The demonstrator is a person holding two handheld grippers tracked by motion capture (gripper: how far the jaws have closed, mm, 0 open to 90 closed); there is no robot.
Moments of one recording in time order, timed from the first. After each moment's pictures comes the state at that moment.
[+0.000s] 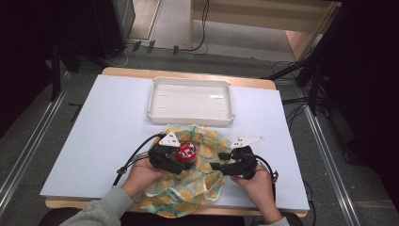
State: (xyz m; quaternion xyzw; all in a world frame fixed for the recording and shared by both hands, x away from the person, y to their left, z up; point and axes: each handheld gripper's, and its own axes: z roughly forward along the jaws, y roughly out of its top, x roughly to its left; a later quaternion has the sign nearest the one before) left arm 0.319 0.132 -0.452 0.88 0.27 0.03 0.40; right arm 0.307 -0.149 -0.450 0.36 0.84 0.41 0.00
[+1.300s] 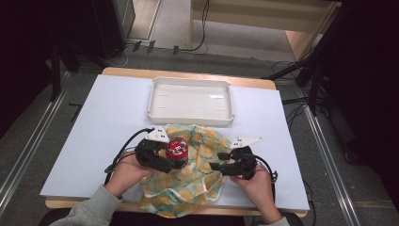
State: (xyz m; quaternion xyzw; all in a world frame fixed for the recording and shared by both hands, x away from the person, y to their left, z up) left arm 0.305 0.158 -0.402 0.88 0.27 0.03 0.39; right arm 0.306 -0.148 -0.450 0.36 0.84 0.42 0.00
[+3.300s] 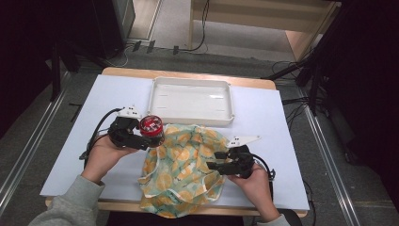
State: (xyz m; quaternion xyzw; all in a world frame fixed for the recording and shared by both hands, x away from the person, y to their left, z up) left arm 0.341 0.220 -0.372 0.85 0.34 0.09 0.39; right arm 0.308 -0.140 -0.446 0.34 0.84 0.43 -0.01
